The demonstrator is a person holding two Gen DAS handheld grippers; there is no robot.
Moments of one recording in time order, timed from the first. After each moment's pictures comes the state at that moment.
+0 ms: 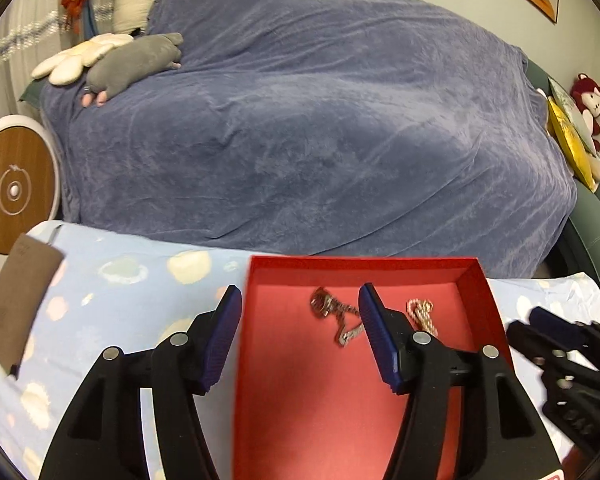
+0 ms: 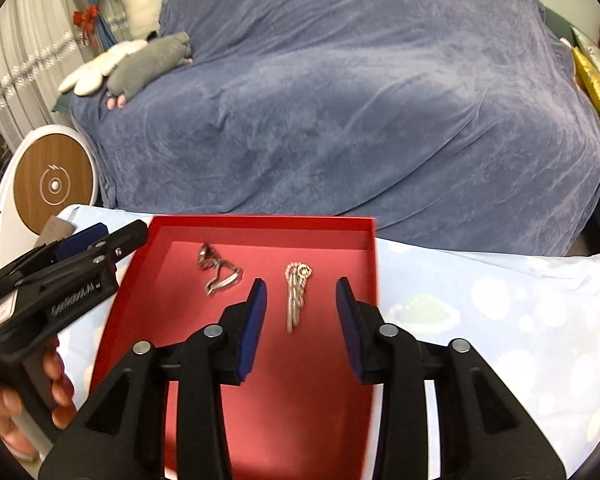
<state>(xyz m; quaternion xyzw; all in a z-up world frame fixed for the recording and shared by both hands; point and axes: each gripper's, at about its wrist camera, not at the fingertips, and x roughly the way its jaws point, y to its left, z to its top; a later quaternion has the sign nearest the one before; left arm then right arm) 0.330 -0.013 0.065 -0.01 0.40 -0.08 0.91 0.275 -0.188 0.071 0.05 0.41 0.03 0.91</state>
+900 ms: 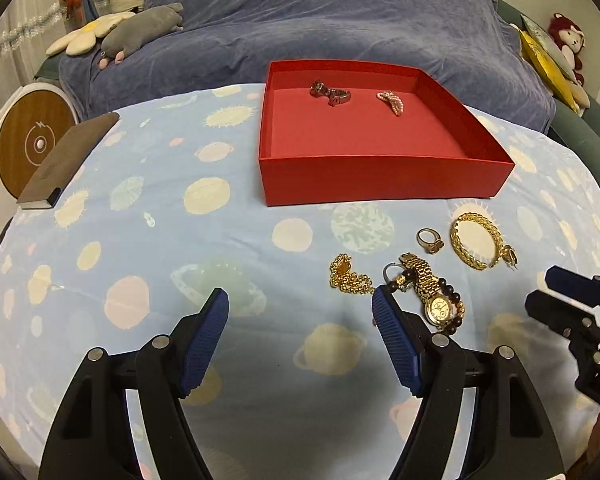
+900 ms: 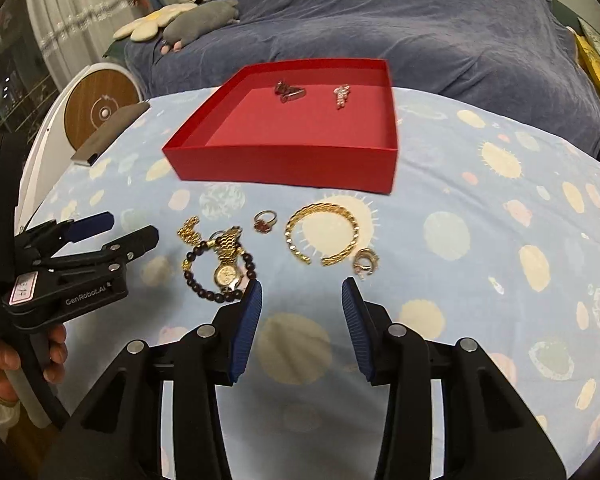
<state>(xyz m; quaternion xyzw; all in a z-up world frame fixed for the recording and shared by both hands) 0.106 0.018 -0.009 0.04 0.46 -0.08 0.88 0.064 -0.142 0.005 0.03 0.46 0.09 0.88</state>
